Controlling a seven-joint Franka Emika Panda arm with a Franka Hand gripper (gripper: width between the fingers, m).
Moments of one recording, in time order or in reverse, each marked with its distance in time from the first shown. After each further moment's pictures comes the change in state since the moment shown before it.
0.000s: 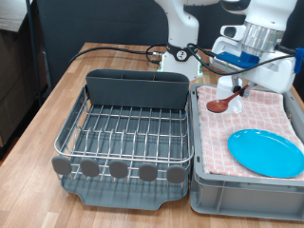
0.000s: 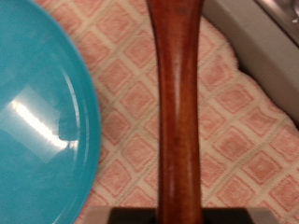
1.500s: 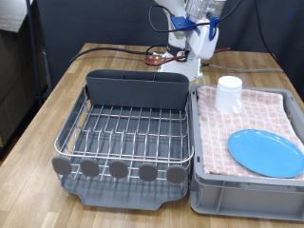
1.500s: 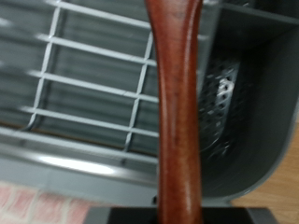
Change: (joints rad) arm -0.046 -0.414 -0.179 -0.289 0.114 -0.208 0.200
